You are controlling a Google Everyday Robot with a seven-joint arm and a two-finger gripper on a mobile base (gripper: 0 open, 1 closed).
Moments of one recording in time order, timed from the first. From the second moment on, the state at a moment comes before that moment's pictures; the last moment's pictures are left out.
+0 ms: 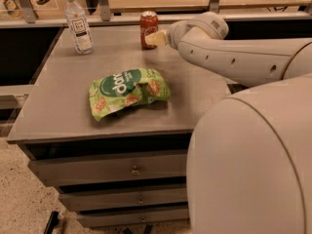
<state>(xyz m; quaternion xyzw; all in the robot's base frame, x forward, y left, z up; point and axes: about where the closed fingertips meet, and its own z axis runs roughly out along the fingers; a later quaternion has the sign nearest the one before) 0.853 -0.069 0.875 -0.16 0.81 0.03 0.57</state>
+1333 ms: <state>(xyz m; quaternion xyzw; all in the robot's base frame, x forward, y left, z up) 0.898 -0.020 0.867 -0.16 0.79 0.06 0.59</state>
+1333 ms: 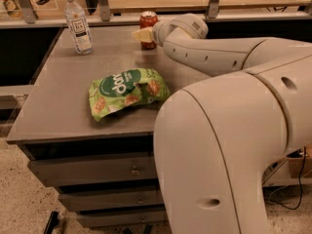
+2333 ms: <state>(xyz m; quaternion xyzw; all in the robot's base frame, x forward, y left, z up) 0.894 0.007 0.850 -0.18 0.79 0.09 0.58</state>
